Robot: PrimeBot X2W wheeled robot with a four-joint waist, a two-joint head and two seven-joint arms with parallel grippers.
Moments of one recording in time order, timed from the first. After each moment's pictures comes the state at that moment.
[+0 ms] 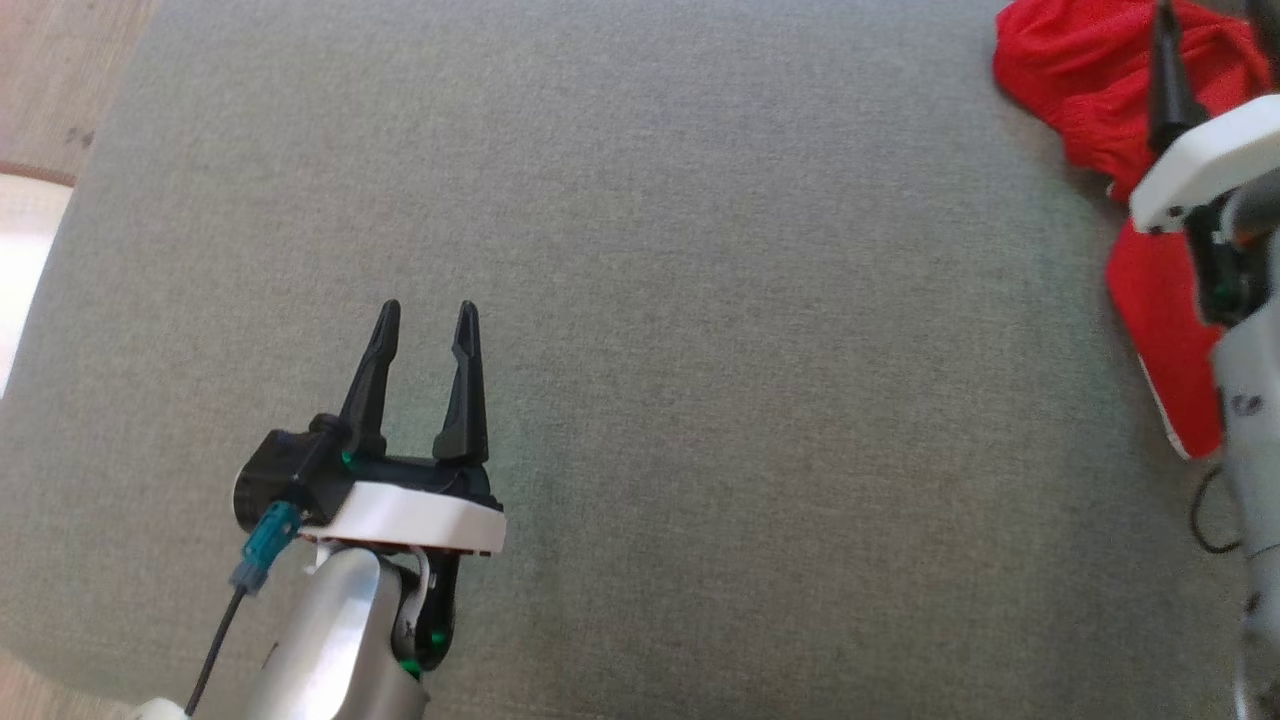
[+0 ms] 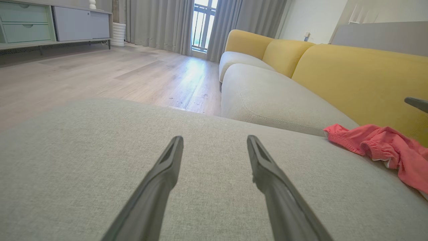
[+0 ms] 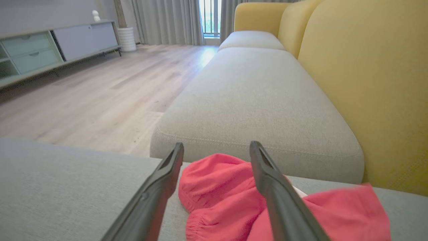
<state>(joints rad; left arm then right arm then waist) -0.28 0.04 -0.26 0.32 -0.36 -0.07 -0.25 -0.83 -0.28 0.01 0.77 0.14 0.12 -0.03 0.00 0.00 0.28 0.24</state>
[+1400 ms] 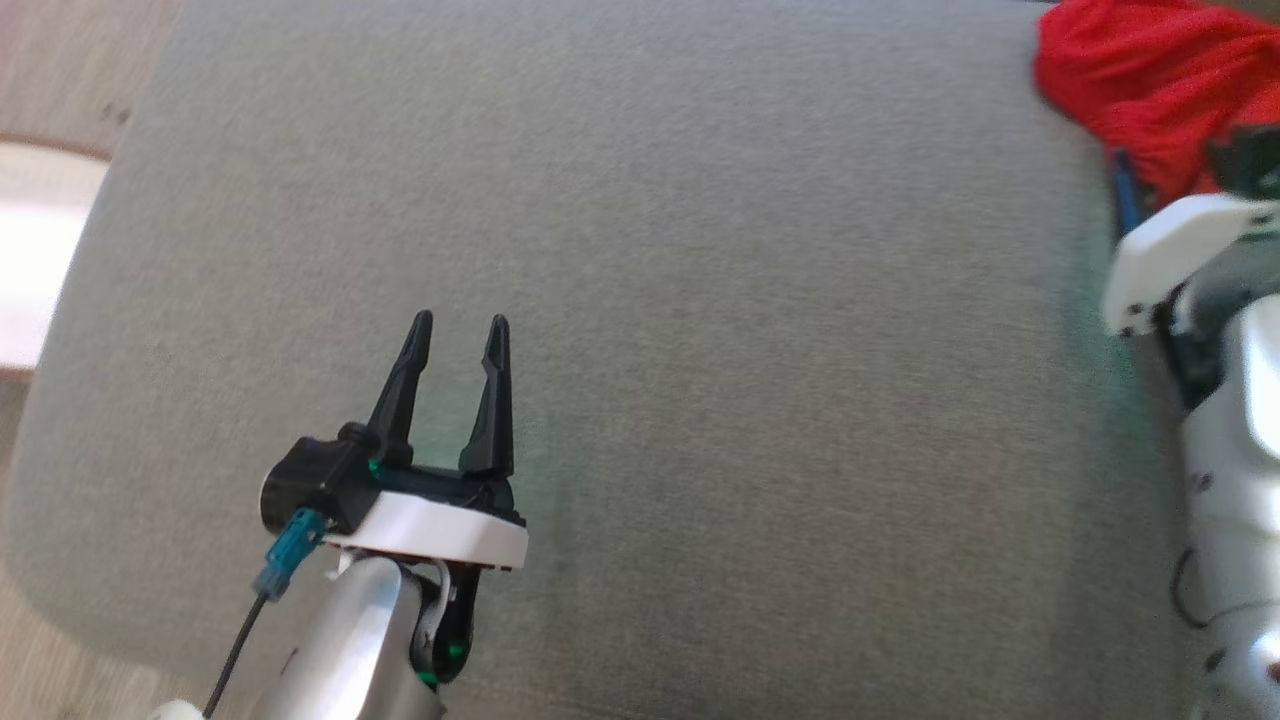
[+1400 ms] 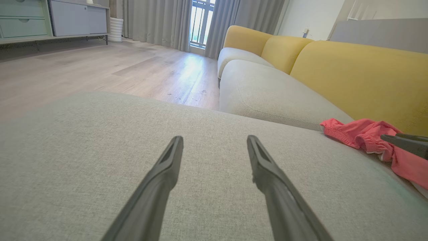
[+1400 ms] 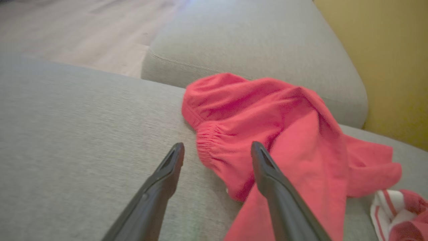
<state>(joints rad) -0.27 0.04 -0.30 0.32 -0.36 -0.08 -0.25 -0.68 -0.18 -0.17 0.70 -0.16 0.12 0.16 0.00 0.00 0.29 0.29</state>
